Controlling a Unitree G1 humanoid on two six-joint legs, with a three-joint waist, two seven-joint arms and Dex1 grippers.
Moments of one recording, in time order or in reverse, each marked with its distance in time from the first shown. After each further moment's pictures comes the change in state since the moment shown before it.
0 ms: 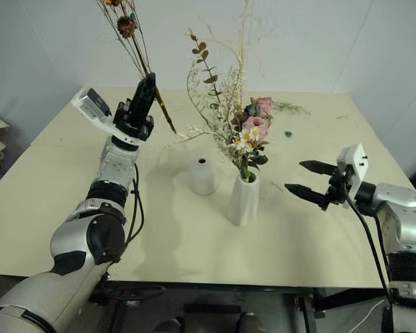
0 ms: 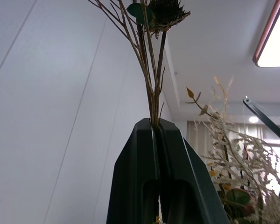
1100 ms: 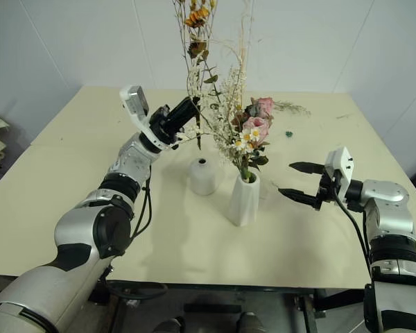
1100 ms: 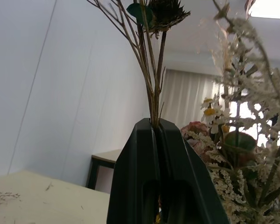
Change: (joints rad) left arm -0.088 -0.037 -0.109 0.144 0.211 0.021 -0.007; right arm -0.112 0.054 0.016 0.241 -0.091 -0.230 0.178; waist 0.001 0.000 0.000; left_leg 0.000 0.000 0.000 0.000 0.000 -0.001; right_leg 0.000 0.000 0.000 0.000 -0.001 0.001
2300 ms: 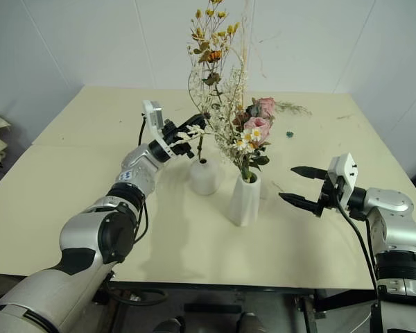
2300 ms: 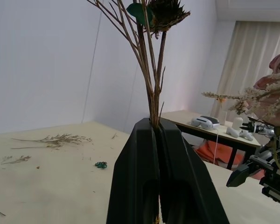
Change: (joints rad) left arm 0.039 -0.022 -0.018 0.059 0.187 -0.184 0.264; right arm 0.130 -0.003 -0.025 -0.194 0.040 0.090 -0.084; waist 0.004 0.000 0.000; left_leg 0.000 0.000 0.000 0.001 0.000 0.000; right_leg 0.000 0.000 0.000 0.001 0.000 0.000
